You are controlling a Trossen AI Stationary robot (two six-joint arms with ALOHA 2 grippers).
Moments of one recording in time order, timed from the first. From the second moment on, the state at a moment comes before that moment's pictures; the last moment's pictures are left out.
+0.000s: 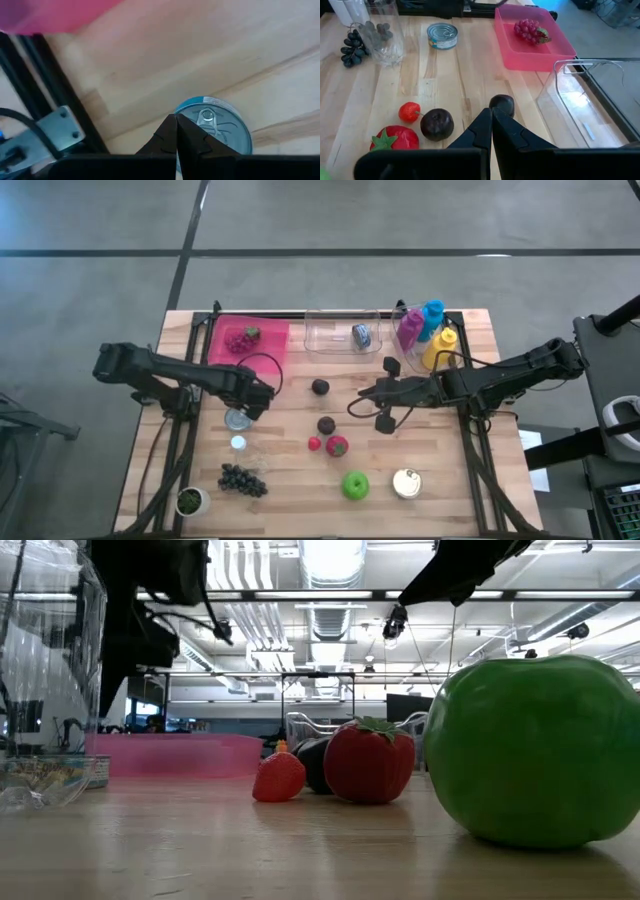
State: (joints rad) left arm -0.07 1.42 0.92 -1.26 -0.21 -1.14; right arm 0.21 1.20 0.86 -0.23 0.39 0.13
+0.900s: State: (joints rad) left arm -0.05 1.42 0.74 -0.81 -0.09 -1.02; right arm 0.21 1.20 0.86 -0.23 0.39 0.13
